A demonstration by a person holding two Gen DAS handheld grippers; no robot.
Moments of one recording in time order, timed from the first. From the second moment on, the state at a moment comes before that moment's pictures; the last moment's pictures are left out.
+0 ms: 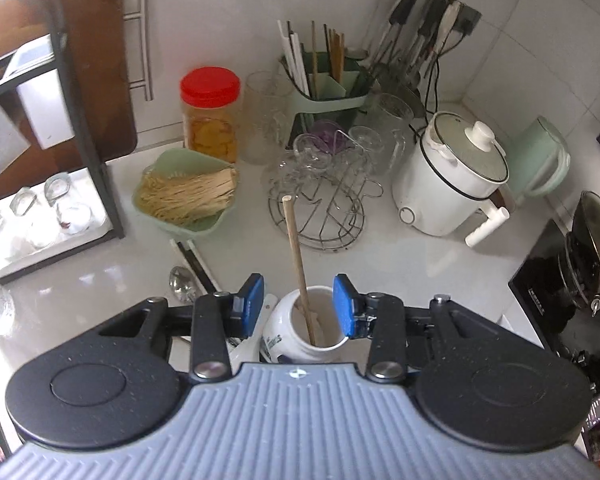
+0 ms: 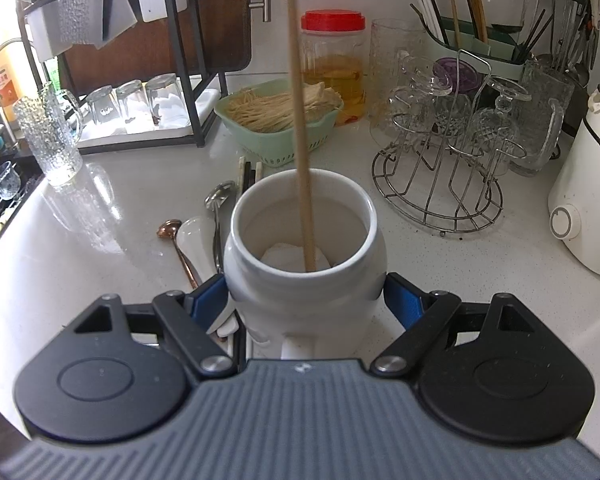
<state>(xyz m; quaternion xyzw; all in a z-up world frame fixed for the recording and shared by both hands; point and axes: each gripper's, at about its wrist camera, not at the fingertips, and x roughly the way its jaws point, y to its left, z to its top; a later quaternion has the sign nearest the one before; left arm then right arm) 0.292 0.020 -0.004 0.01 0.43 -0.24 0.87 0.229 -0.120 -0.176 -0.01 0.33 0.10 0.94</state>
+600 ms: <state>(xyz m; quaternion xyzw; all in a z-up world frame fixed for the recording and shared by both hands) 0.255 0.094 -0.066 -0.03 0.42 -0.19 0.89 0.231 -0.119 -0.175 -0.01 0.33 0.09 0.94</state>
